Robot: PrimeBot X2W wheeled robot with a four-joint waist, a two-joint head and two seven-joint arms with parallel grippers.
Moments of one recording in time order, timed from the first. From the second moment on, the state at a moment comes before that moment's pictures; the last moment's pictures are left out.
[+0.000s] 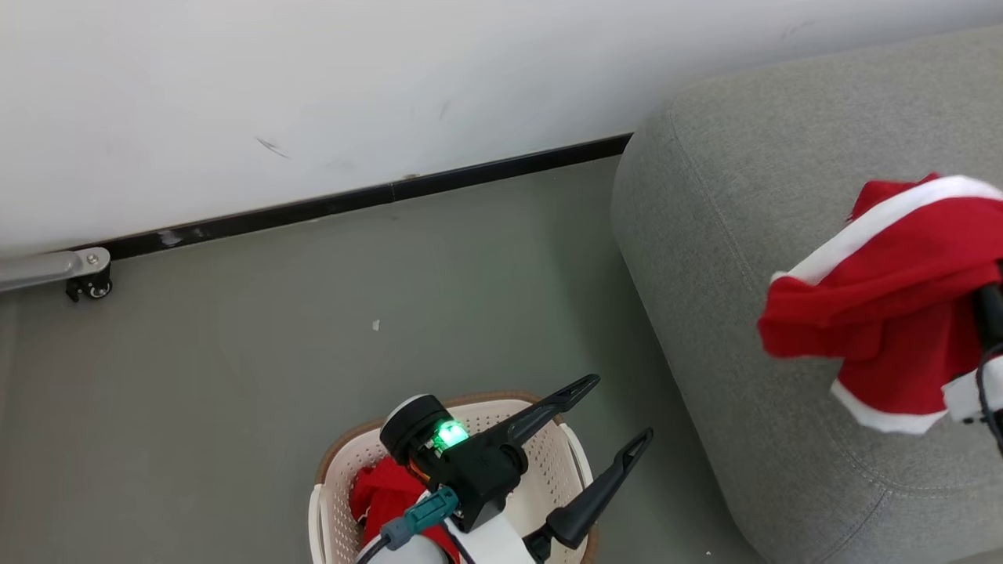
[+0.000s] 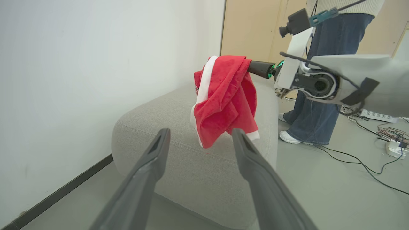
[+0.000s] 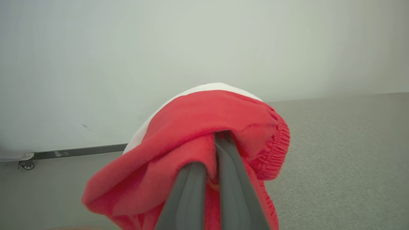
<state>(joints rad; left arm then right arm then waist) -0.35 0.09 -0.79 0.03 -0.39 -0.12 -0.17 -0.24 -0.35 -0.05 0.23 0.30 0.12 -0.24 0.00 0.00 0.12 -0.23</state>
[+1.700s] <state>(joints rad) -0.58 0.07 -0.82 -0.07 -0.30 -0.09 -0.11 -0.60 -0.46 -0.34 0.79 0.33 0.12 -0.23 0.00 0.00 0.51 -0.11</state>
